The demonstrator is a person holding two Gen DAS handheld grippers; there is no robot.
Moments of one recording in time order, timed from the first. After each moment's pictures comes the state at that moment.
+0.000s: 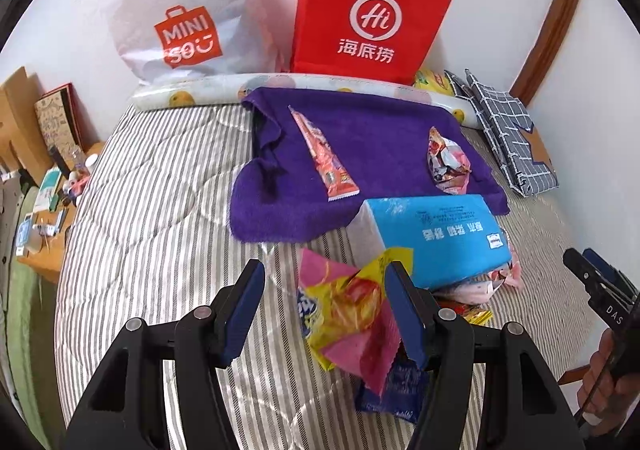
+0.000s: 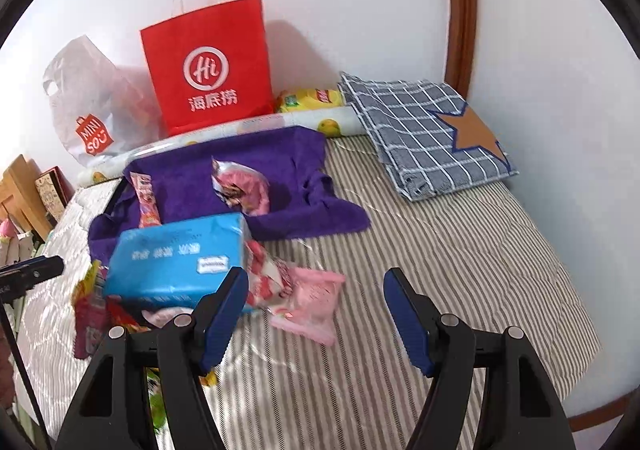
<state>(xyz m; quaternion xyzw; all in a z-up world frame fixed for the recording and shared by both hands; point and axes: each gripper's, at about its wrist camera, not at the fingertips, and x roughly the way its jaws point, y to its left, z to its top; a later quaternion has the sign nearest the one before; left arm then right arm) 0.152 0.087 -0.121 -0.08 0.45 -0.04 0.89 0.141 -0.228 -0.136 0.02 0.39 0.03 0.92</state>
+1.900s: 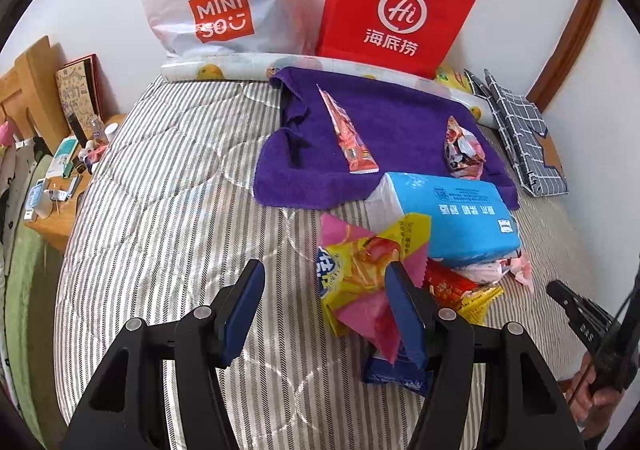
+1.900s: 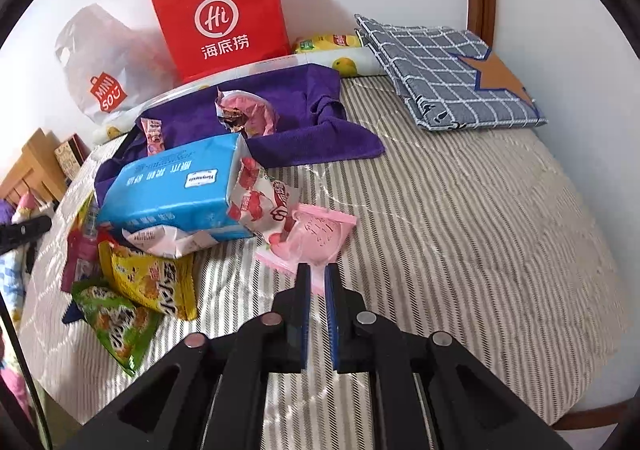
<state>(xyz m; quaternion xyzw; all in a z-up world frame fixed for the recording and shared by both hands) 0.128 0.093 -0.128 -0.10 0.46 -0.01 0.88 0.140 -0.242 -0.186 0.05 0.45 0.10 0.89</state>
